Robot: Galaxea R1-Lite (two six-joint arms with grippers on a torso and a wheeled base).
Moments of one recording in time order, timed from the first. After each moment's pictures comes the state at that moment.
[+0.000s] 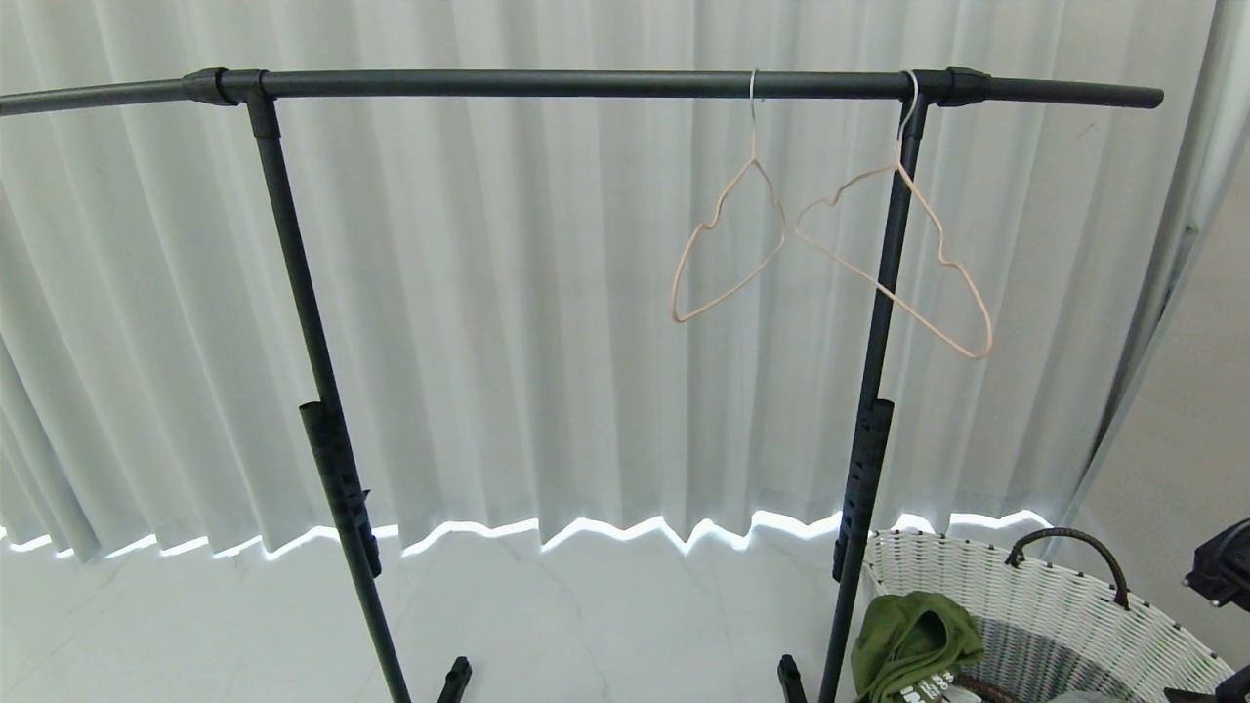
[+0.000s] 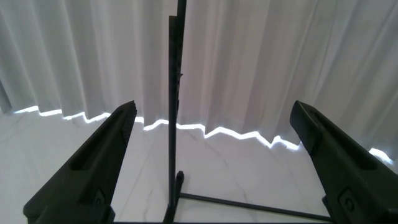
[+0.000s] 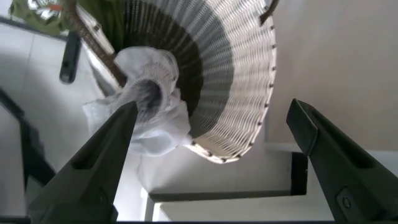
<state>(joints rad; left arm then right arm) 0.01 0.00 0.00 0.03 0.08 -0.03 -0.17 1.22 -0.34 -0.04 -0.06 -0.57</state>
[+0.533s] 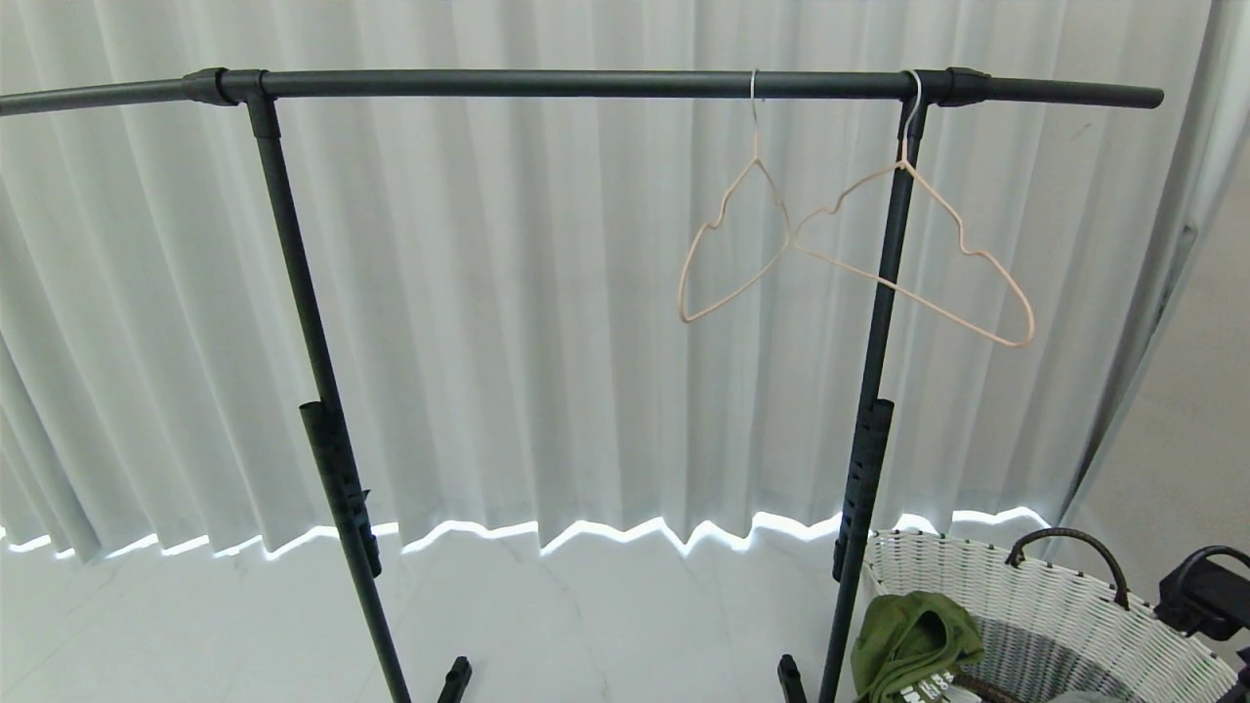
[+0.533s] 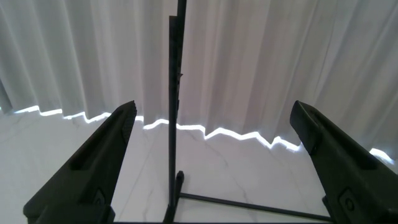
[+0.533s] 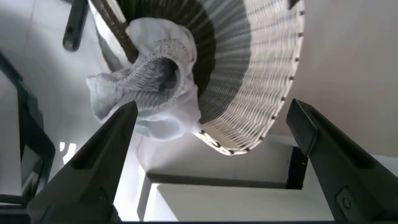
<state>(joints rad) 0.01 0.00 0.00 0.03 0.08 -0.03 -0.17 1.34 -0.30 -0.08 -0.06 -0.64</state>
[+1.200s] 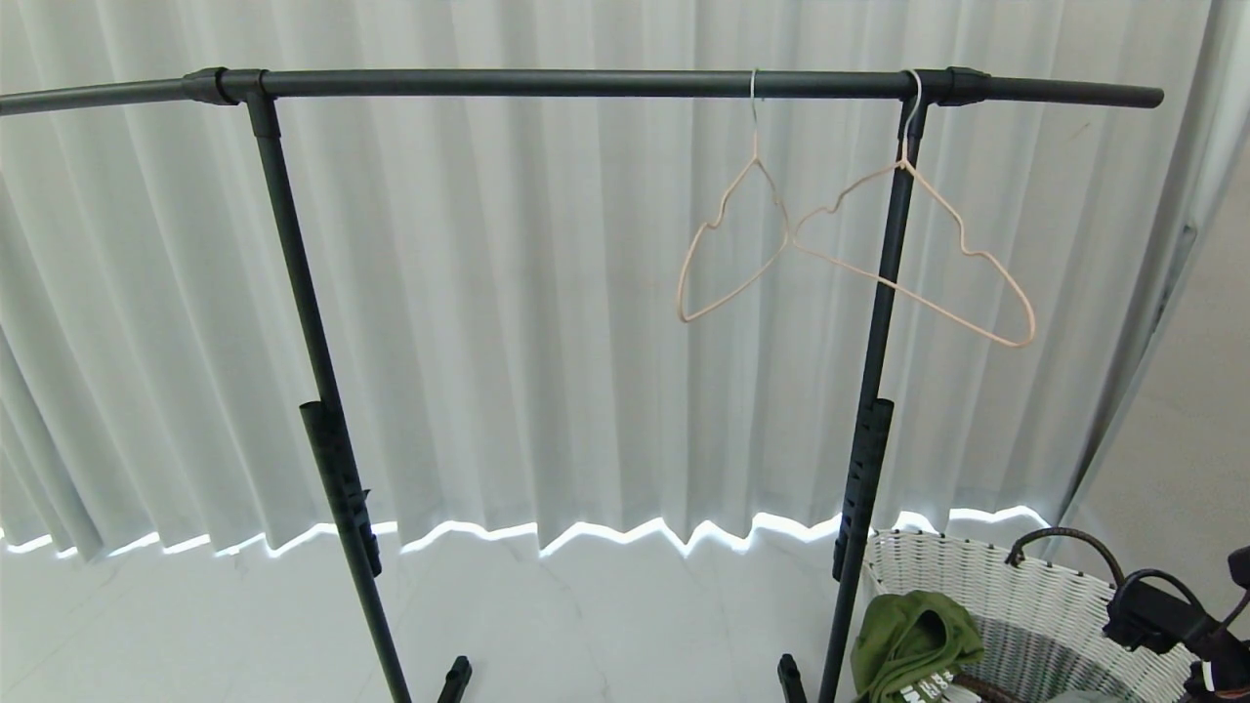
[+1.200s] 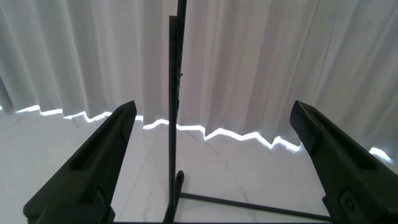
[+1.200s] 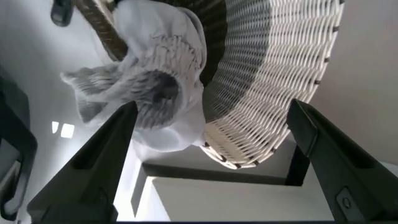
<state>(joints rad) 0.01 0.00 0.00 0.03 0.08 -0.03 -0.22 1.68 -0.23 -0.40 -0.07 -0.72</state>
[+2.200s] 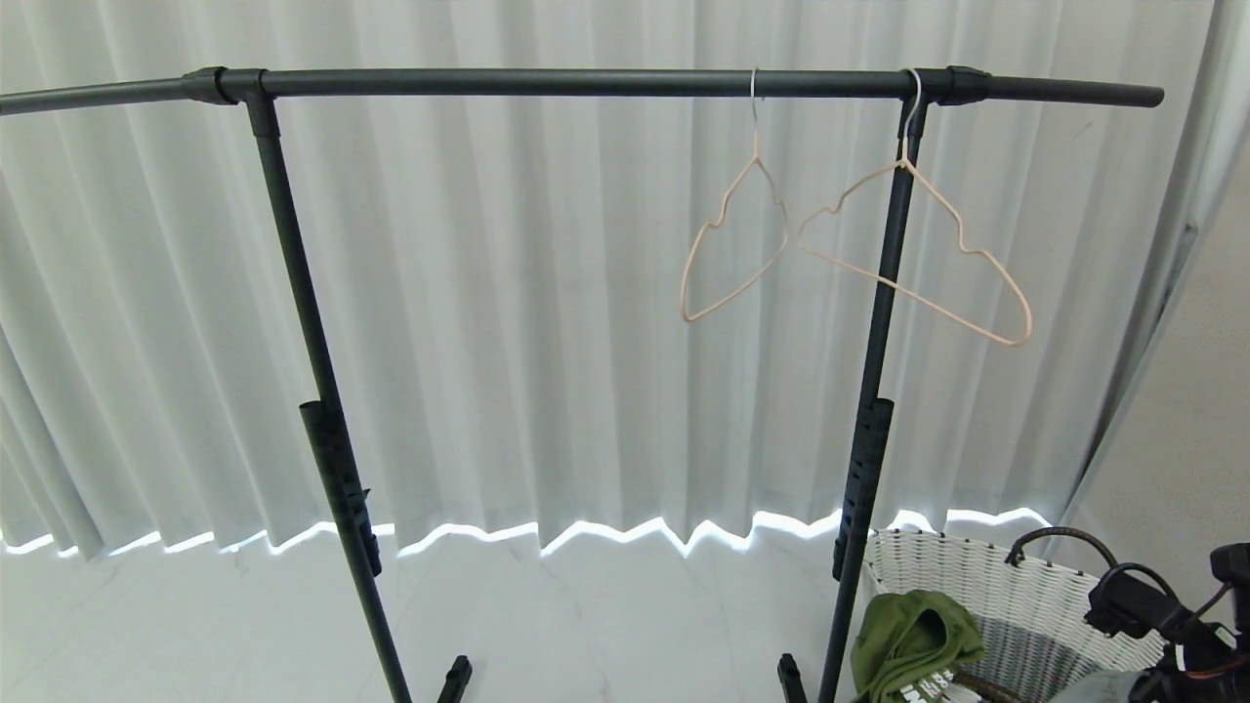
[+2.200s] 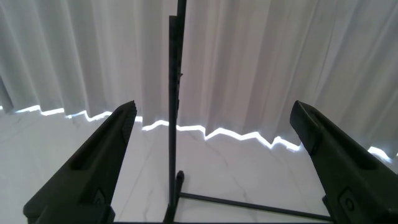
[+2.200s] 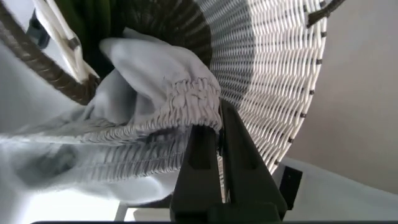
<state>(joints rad) 0.01 0.00 0.00 0.03 0.08 -0.03 -0.27 1.89 -0.20 -0.72 0.00 -0.80</state>
